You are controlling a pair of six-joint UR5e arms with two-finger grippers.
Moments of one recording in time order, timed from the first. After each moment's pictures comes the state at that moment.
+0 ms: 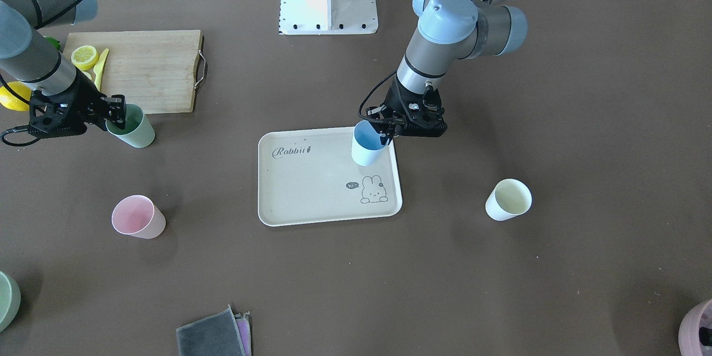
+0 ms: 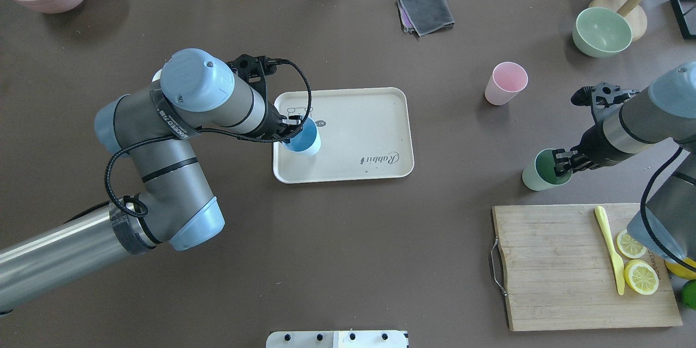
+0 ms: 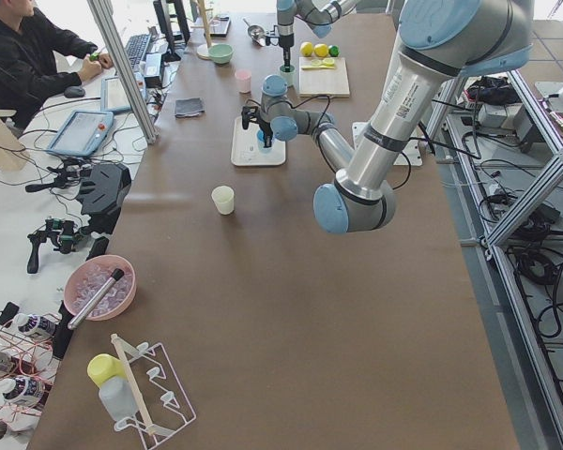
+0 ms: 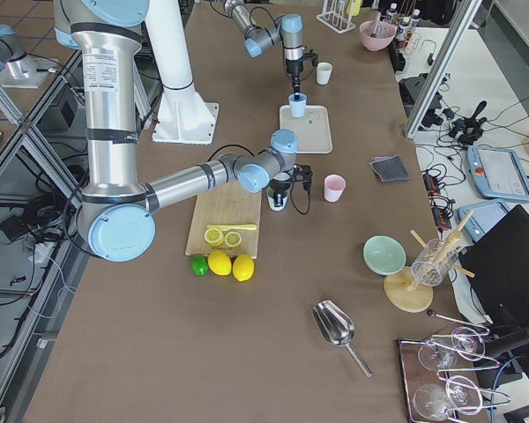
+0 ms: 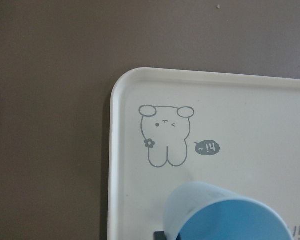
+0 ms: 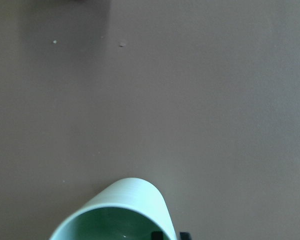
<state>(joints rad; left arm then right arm) -0.60 -2.19 -1.61 -1.90 -1.91 -1.30 0.83 -1.56 1.84 -1.25 2.16 0.86</state>
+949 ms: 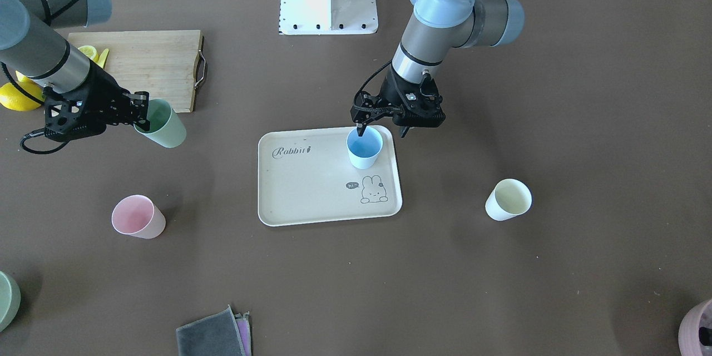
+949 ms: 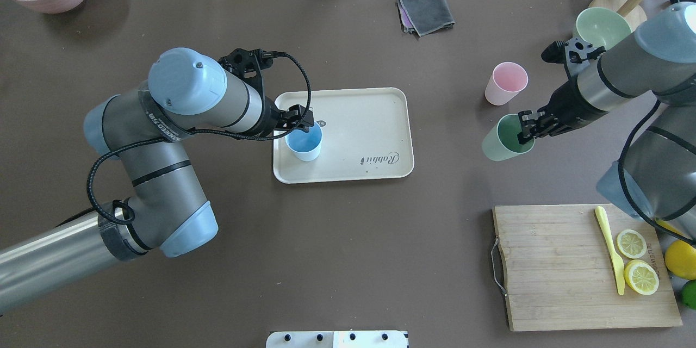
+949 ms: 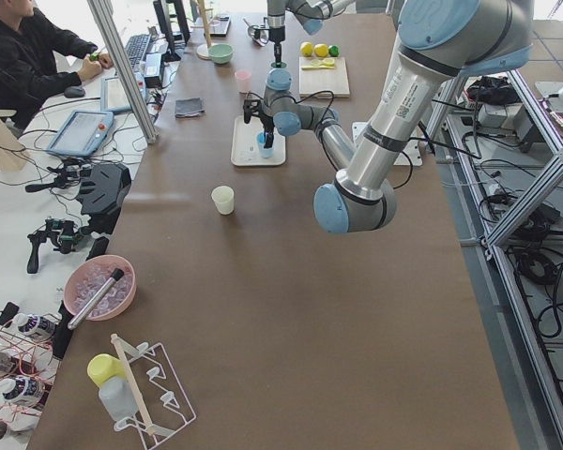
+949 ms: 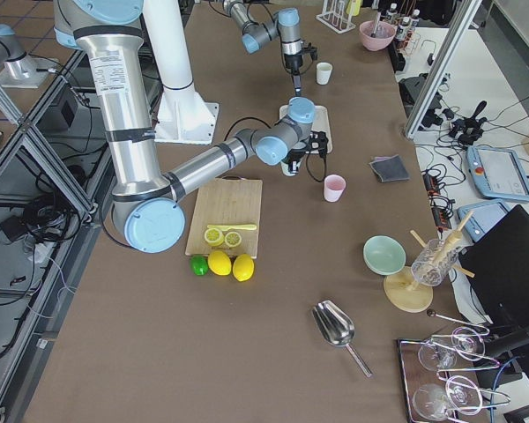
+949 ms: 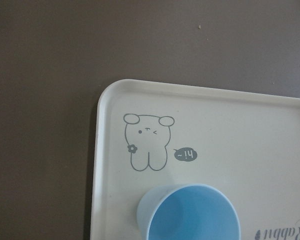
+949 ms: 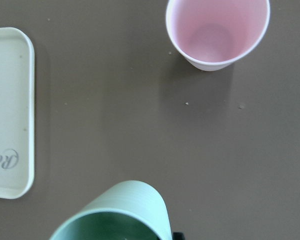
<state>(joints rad) -0.61 -2.15 -1.70 -1.90 -1.87 -1.30 0.89 -1.35 1.86 -1.35 2.28 0.87</state>
